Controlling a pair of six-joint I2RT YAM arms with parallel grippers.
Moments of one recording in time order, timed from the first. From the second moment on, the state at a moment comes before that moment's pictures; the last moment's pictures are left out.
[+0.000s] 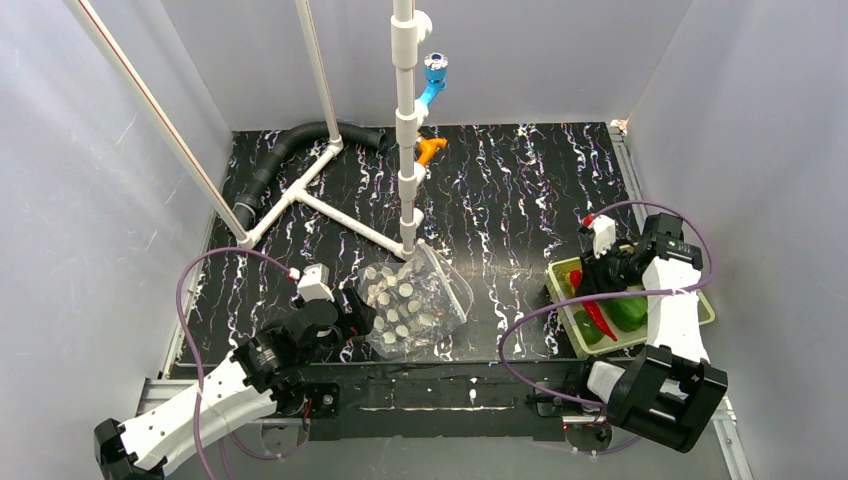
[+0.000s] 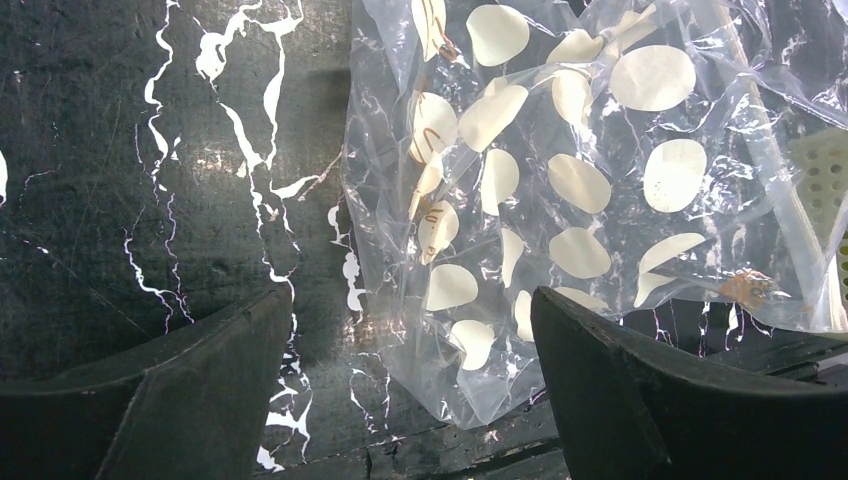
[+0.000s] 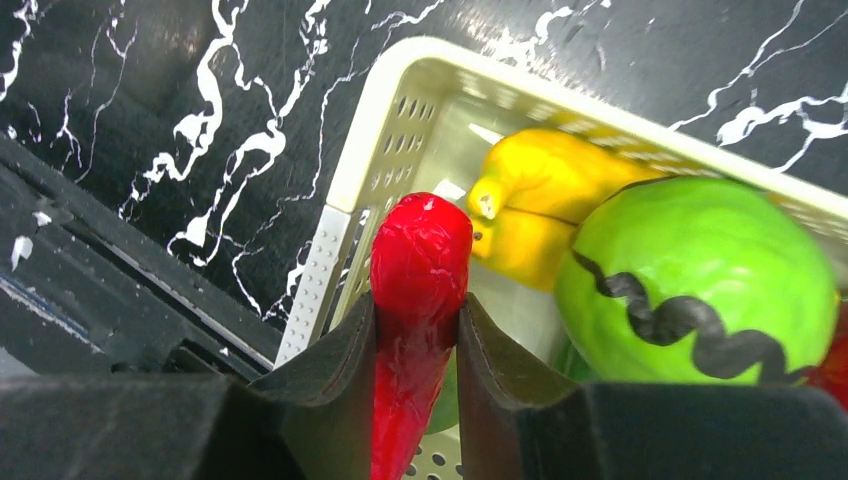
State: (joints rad) left arm -0.90 0.42 0.31 -0.55 -0.43 -0.87; right arm -0.35 1.11 0.87 -1.04 -0.60 -0.85
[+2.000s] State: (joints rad) left arm -0.44 0.49 0.89 -0.85 -0.15 -0.40; right arm -0.35 0.92 1.12 -0.87 -1.09 -0.32
